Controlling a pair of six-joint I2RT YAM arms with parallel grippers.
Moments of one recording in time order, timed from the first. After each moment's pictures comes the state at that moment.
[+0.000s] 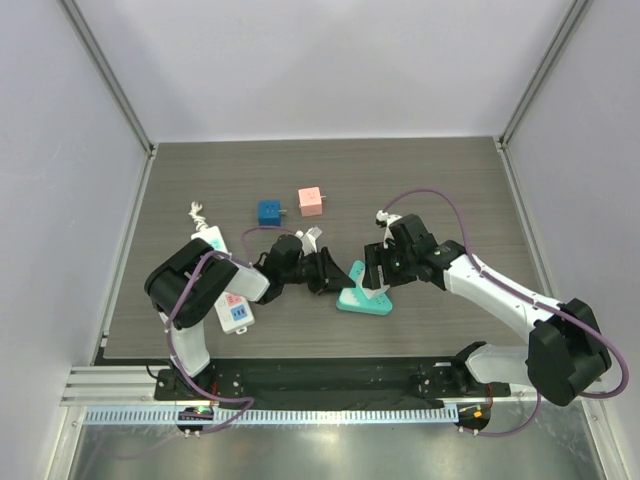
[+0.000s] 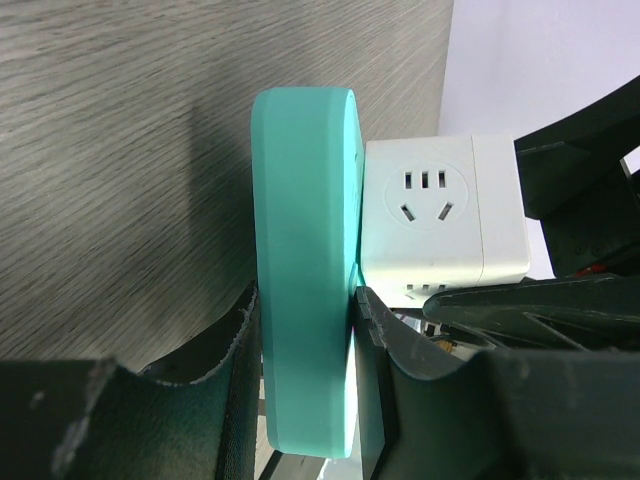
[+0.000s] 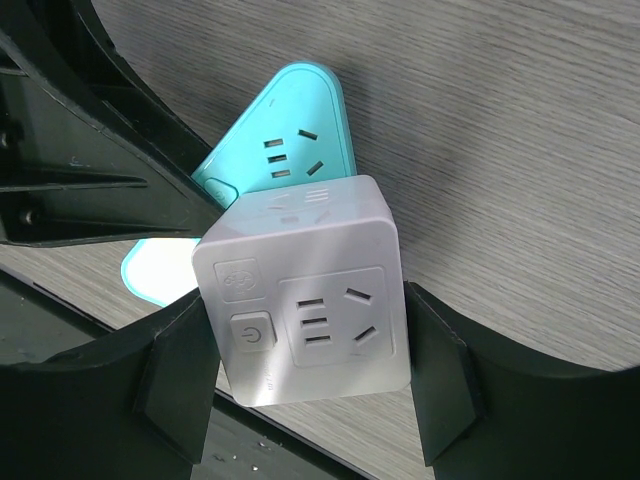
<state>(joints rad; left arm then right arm) -0.69 1.84 0.64 0.71 0.56 -1.11 0.56 1.25 0.79 -0.49 -0.14 0.34</state>
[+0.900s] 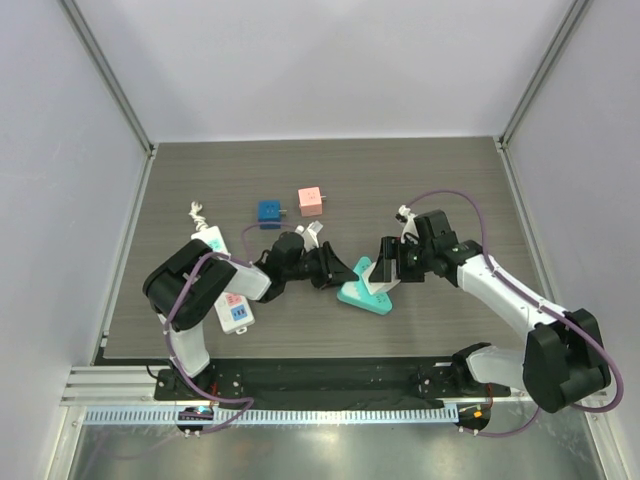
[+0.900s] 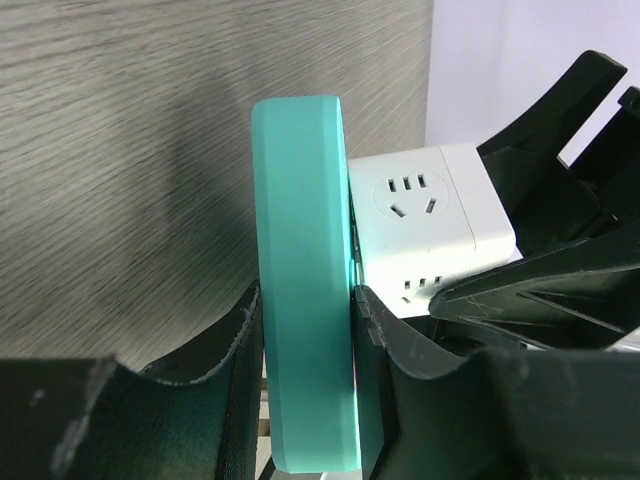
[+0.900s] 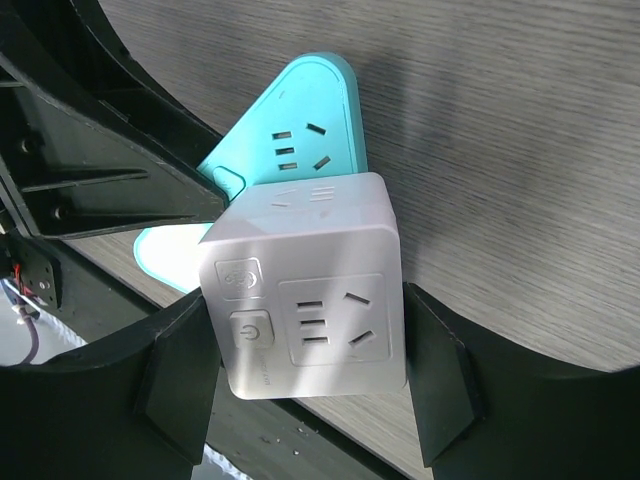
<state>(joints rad) -0.70 1.82 0.67 0.72 0.50 -1.12 0.36 1.22 0.75 -0.46 -0.38 0.37</state>
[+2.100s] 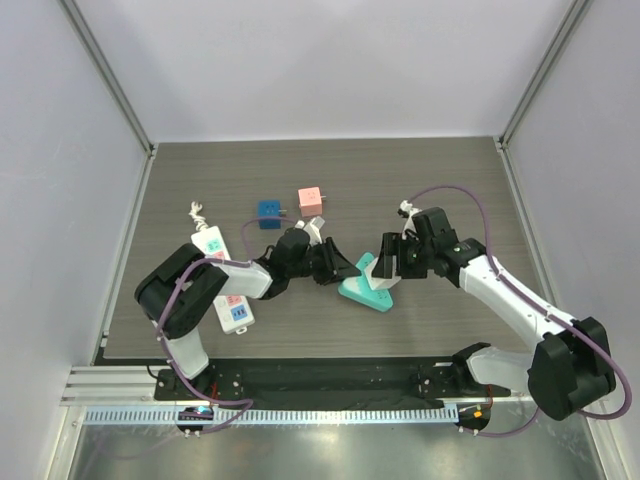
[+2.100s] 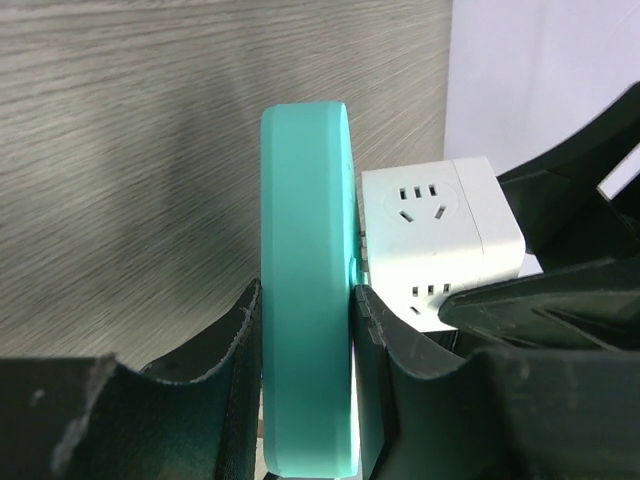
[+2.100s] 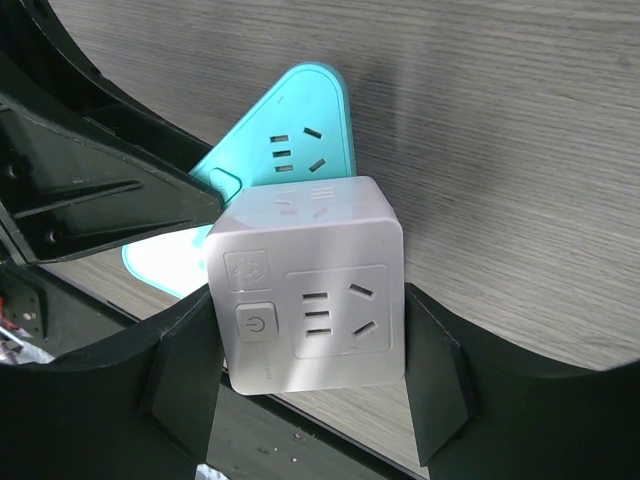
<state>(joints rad) -0.74 1.76 0.72 0.58 0.39 -1.09 0.38 1.18 0.79 -0.52 -0.28 0.40</state>
